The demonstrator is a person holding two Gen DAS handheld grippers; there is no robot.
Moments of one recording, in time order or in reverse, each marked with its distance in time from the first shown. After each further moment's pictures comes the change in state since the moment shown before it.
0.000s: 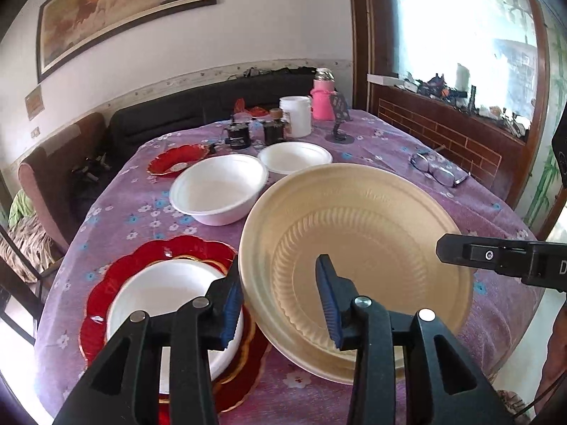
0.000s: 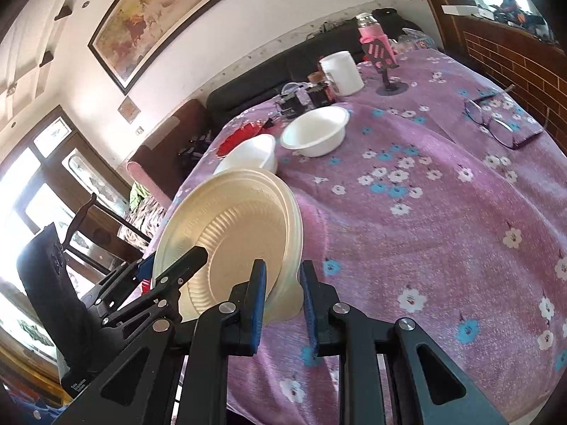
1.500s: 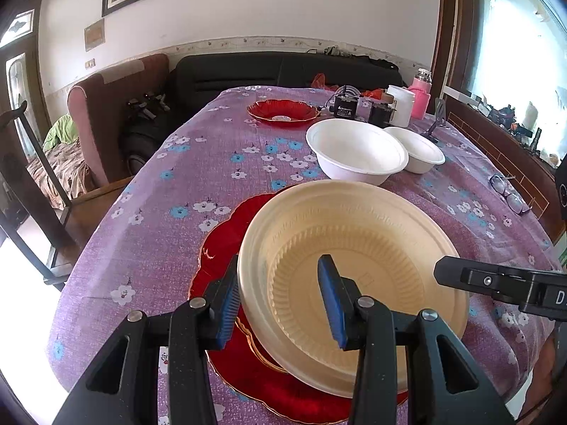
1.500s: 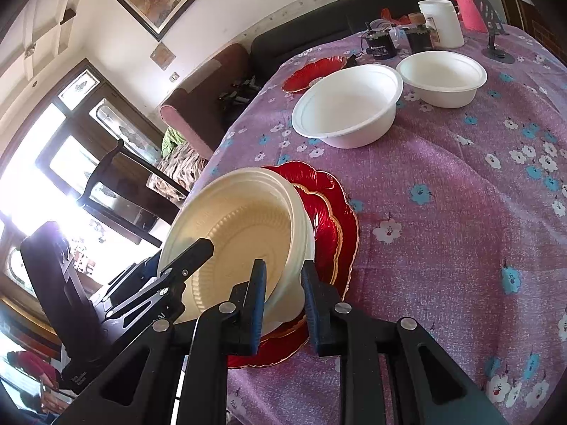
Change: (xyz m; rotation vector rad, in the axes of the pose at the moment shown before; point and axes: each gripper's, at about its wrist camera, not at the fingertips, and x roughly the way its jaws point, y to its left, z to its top) left arm 0.007 0.141 -0.045 -0.243 0.099 0.138; right arm 0.130 0.094 -0.004 -0.078 0.211 0.144
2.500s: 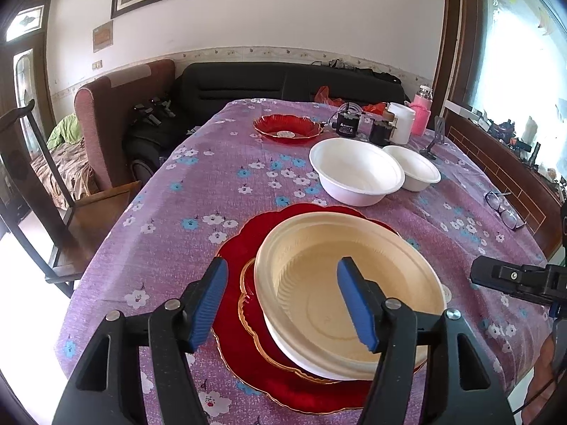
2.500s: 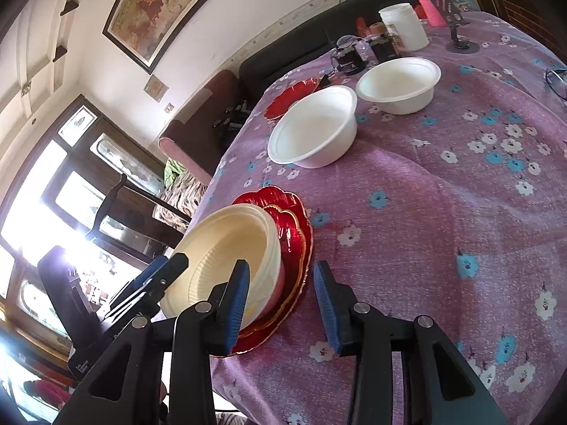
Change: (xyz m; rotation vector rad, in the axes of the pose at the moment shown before) left arm -0.024 0.004 0.010 -0.030 -0.043 0.000; right arm -0.049 -0.032 -0.009 0.110 -0.096 0.021
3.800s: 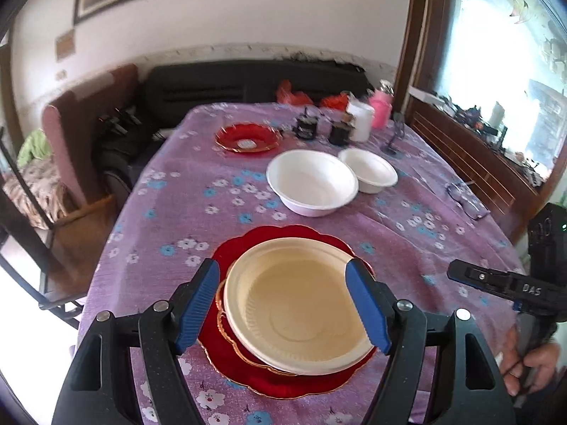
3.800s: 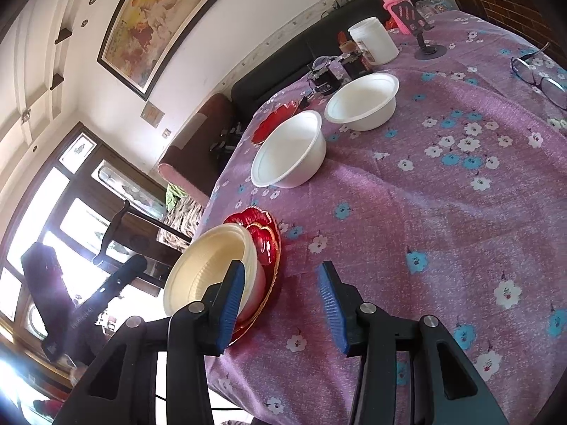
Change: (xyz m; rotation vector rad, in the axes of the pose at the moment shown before) left arm -0.029 -0.015 0.049 0.089 0.083 -0.150; right arm -0.044 -0.032 0.003 0.060 -0.077 0.003
